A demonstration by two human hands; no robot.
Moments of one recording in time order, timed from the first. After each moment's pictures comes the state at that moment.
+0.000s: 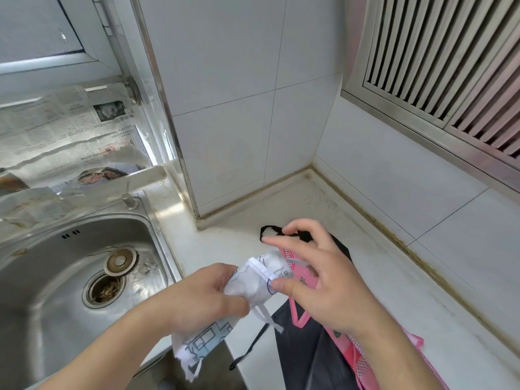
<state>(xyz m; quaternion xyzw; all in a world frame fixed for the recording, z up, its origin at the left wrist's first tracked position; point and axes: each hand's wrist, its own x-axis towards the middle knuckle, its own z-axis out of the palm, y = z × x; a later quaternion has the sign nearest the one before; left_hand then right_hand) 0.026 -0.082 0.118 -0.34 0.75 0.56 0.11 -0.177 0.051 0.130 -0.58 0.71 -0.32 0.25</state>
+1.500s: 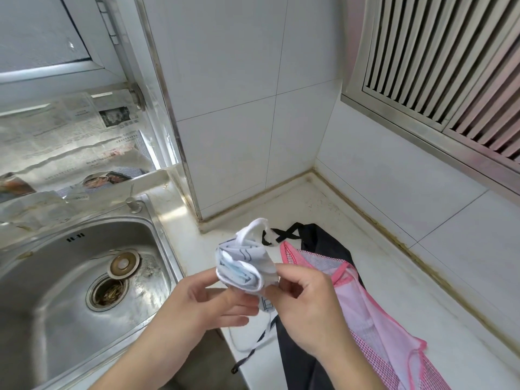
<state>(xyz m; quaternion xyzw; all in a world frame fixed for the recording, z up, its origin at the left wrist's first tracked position) 0.050 -0.043 0.123 -0.38 0.52 0.75 -0.15 -0.130 0.051 0.100 -0.43 0.69 -0.47 0.34</state>
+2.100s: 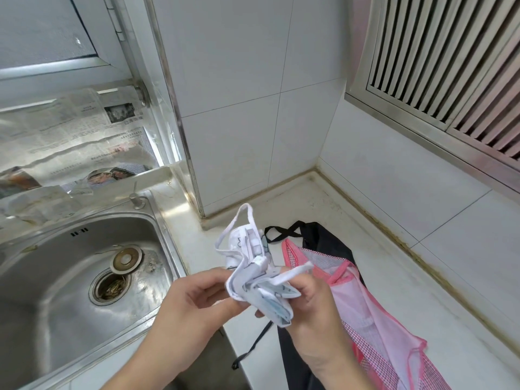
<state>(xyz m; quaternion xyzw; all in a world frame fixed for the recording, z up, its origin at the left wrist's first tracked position) 0.053 -0.028 0.117 -0.33 0.60 0.68 -0.28 -0.113 0.059 0.094 -0.40 0.52 -0.64 0.40</state>
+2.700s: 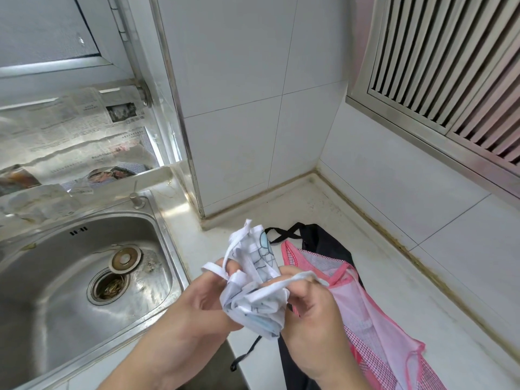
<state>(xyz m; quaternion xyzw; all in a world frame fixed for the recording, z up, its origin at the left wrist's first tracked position) 0.057 -0.033 0.109 -0.12 0.41 0.88 -0.20 -0.116 0.067 0.079 -0.46 0.59 -0.59 0.31</state>
